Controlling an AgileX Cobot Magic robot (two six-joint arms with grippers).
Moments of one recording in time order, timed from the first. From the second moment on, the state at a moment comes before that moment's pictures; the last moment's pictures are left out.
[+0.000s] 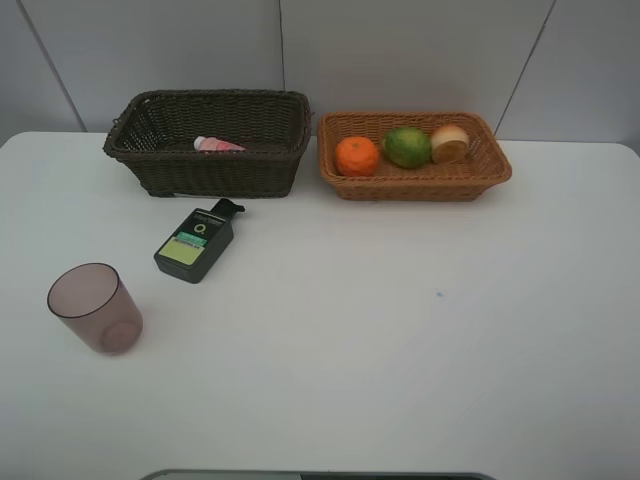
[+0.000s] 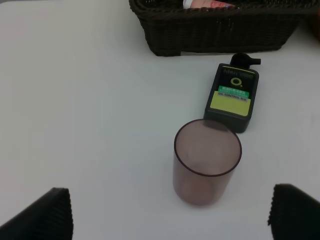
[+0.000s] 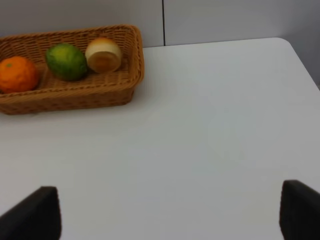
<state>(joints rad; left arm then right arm) -0.01 -0.01 -0.50 -0.05 1.06 0.05 0.02 -0.01 -0.52 -0.14 1.06 0.09</state>
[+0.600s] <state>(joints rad) -0.01 -0.01 -0.50 -0.05 1.06 0.05 0.02 -0.01 -0.52 -0.14 1.06 0.09</state>
